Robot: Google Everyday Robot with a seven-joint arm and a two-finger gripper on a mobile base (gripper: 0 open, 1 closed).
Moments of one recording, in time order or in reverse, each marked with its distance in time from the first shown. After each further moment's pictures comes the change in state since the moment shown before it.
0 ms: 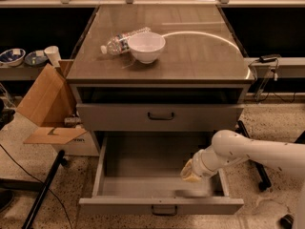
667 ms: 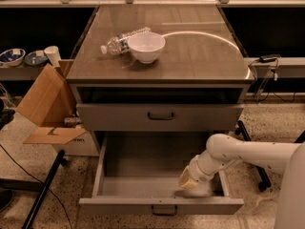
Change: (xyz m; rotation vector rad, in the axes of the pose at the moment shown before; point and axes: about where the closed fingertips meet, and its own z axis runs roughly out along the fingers) arm 0.010 0.016 0.031 -0.087 0.024 0.030
